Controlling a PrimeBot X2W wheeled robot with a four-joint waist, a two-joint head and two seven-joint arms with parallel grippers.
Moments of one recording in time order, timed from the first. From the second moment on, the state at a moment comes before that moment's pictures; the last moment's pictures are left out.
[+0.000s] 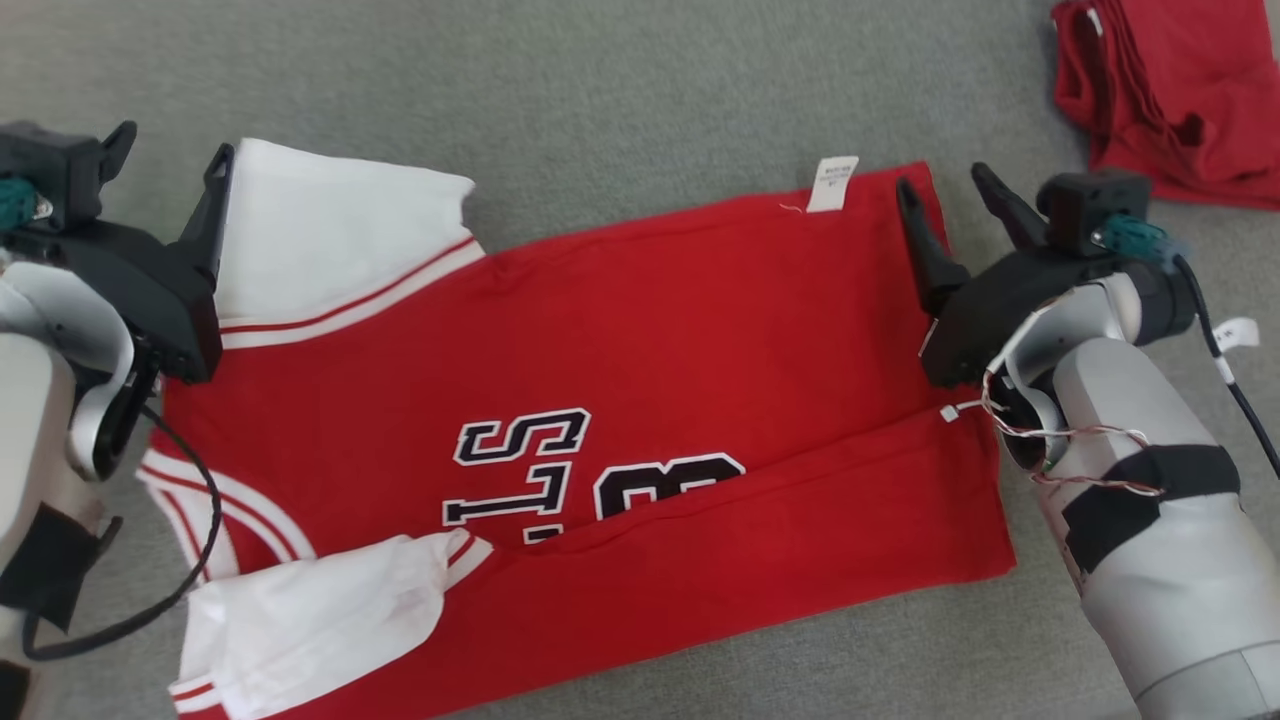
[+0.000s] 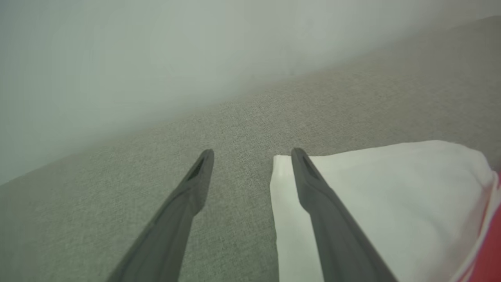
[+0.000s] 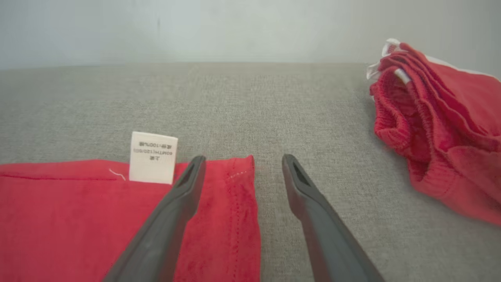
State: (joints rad) left arm -0.88 0.51 -0.39 0.55 -0.46 -0.13 0.09; right arm -0.85 -0.20 0.26 0.77 0.34 0.13 -0.05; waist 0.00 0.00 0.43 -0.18
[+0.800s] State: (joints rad) left arm -1.06 0.55 -0.64 0.73 -0.70 -0.13 0.19; right arm -1.01 -0.16 0.45 0.95 0.44 0.13 -0.08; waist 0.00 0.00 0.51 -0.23
